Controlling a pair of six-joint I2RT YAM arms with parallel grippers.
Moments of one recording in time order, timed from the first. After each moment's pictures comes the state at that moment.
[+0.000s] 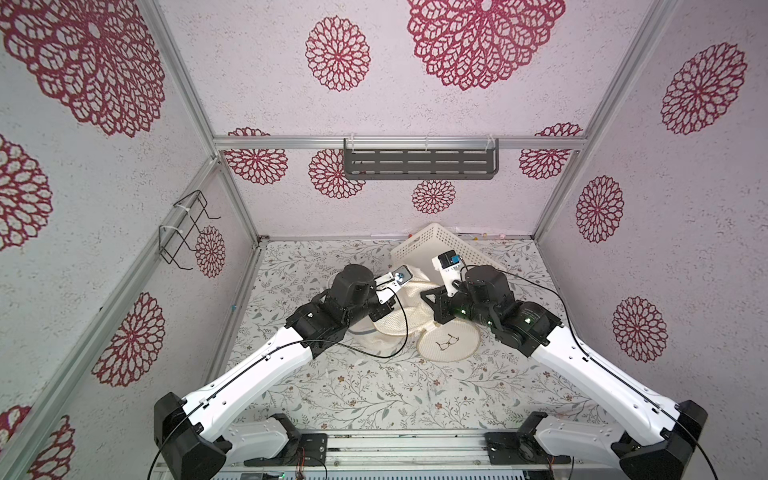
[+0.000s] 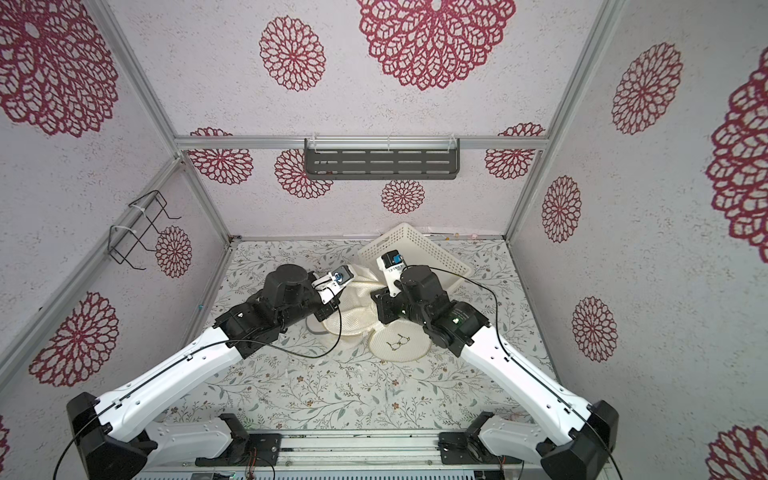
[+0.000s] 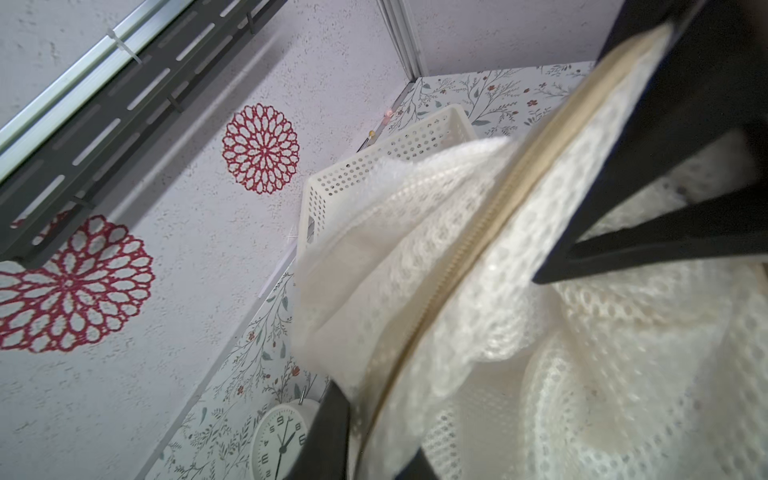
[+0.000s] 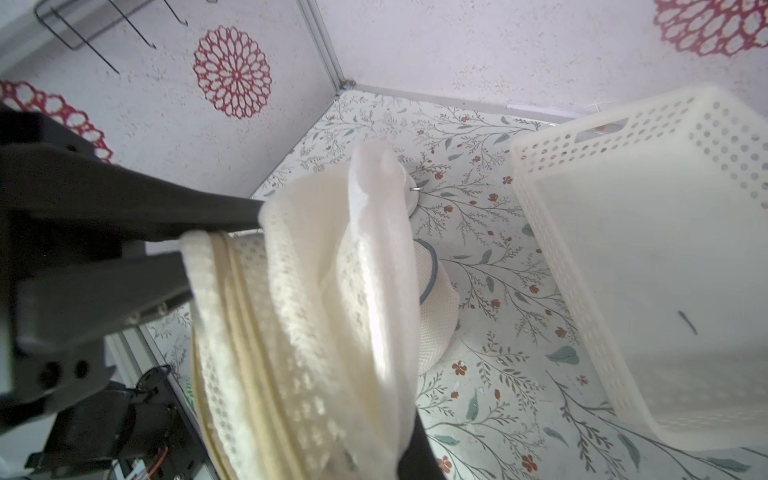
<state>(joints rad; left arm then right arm) -0.77 1.23 1.19 -0.37 -0.11 0.47 0.70 1.20 1.21 -0.54 -0.10 0.25</state>
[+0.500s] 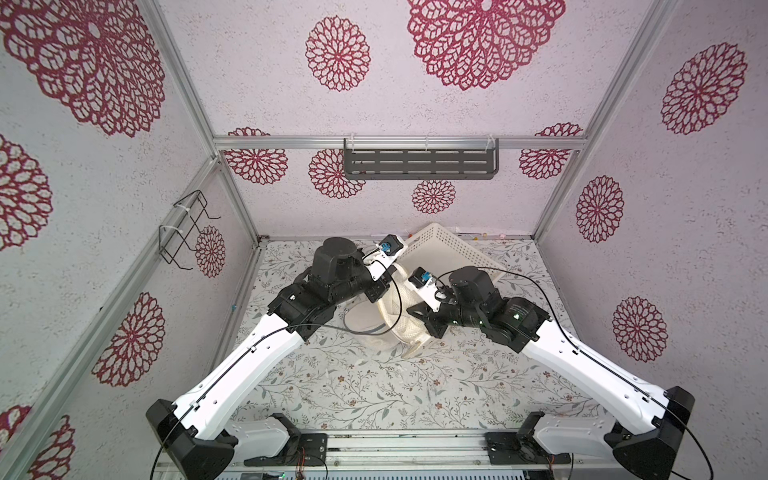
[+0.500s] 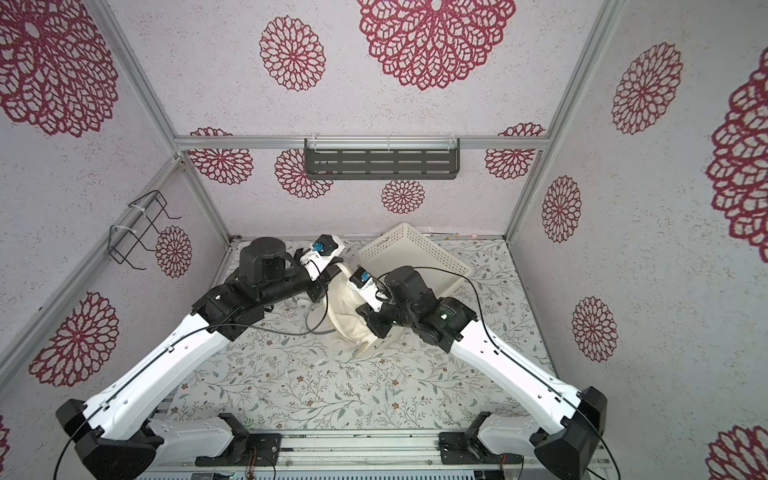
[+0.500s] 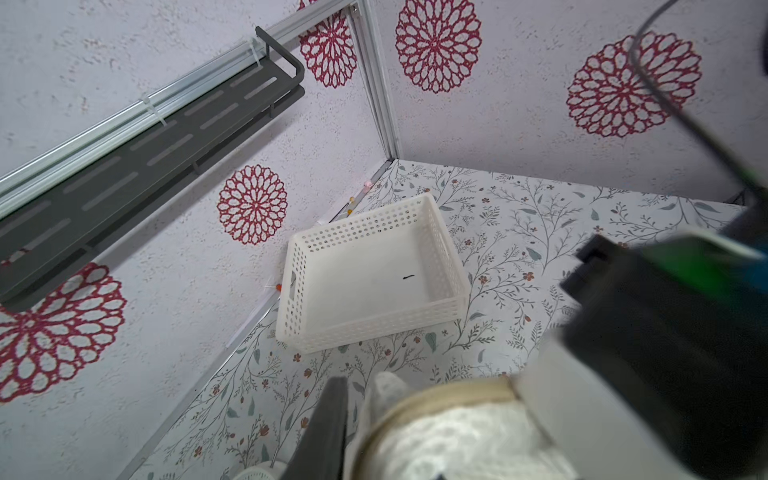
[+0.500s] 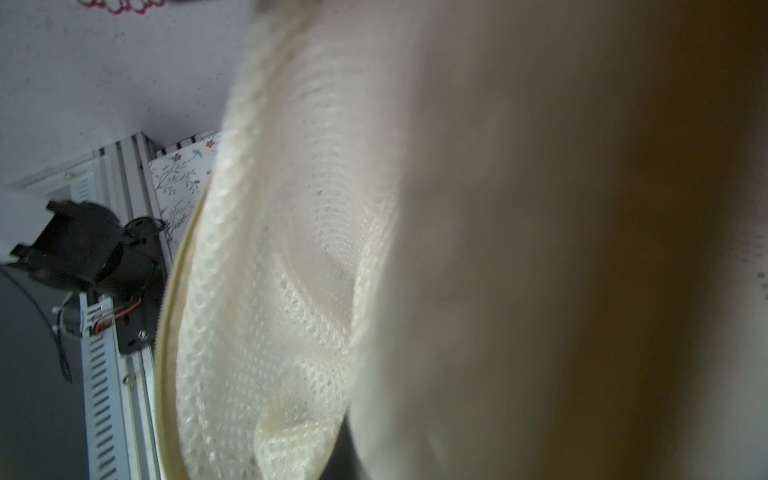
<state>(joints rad) -0.63 1.30 1.42 -0.45 0.15 0.31 0.78 1.23 1.26 -0.64 -0.25 -0.19</state>
